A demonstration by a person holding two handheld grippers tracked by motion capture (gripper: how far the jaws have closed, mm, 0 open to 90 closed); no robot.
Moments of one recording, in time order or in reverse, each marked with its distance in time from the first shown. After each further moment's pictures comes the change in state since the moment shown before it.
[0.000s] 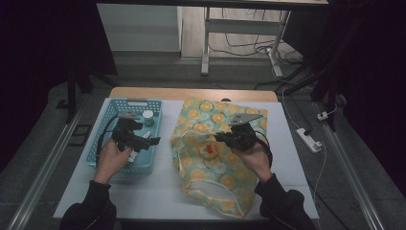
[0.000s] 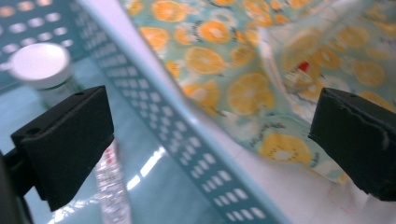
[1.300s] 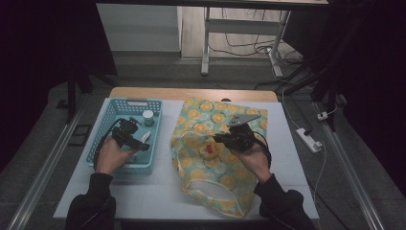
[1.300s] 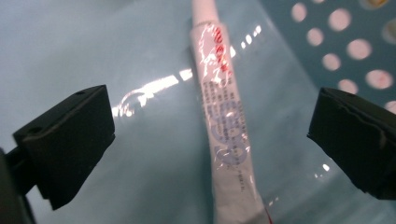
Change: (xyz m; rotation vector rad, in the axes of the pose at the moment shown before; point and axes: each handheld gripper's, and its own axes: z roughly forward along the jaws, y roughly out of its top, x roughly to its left) left arm 0.046 -0.023 0.053 0.432 0.220 -0.047; right arm 0.003 0.000 0.003 0.013 0.006 -0.007
